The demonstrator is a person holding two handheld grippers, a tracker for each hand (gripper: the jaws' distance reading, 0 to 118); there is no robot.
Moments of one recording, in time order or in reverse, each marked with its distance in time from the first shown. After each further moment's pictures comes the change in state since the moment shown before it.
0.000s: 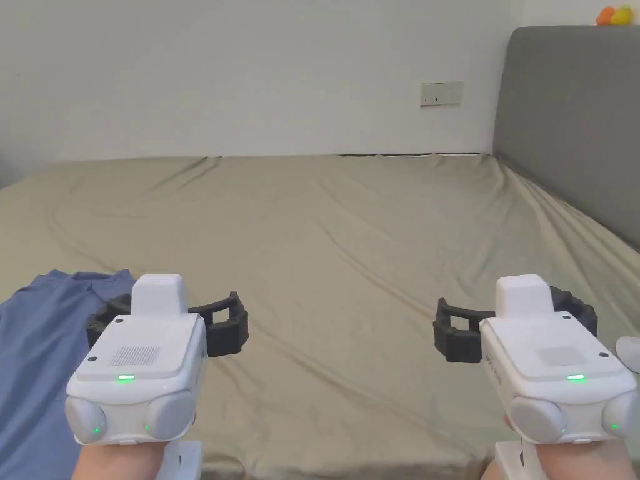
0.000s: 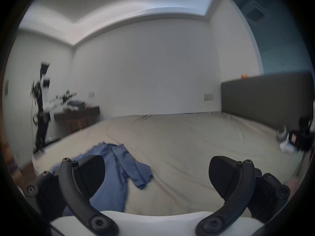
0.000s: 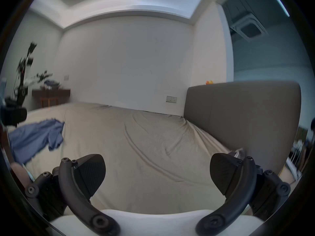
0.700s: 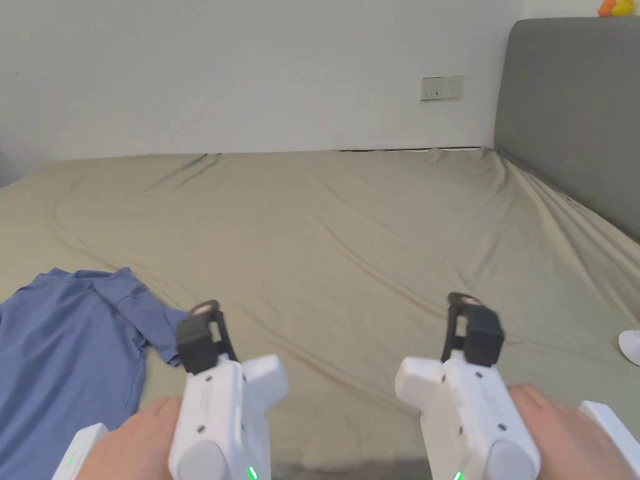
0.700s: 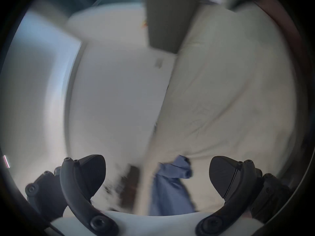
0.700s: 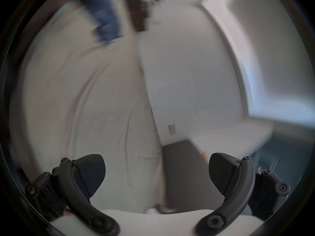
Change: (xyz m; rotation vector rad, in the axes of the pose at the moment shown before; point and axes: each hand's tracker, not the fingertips) left arm 0.063 -0.074 0.006 -0.010 0.022 -1.002; right arm -0.075 -0.034 0.021 0.162 0.037 1.009
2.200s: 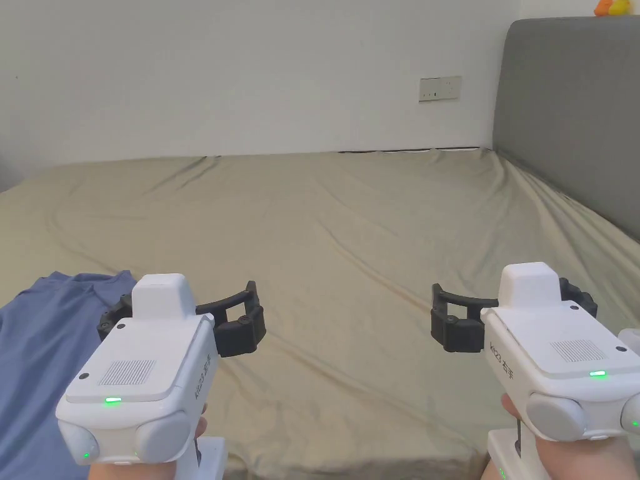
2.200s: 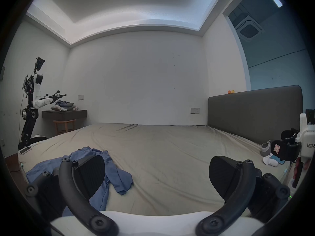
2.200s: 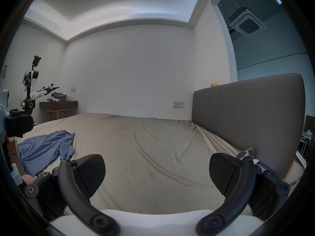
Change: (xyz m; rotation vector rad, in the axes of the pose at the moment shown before) left arm -0.096 -0.009 0.014 0.174 -0.087 1.144; right arm 0.077 -0.052 -0.008 -0.049 -0.005 -1.138
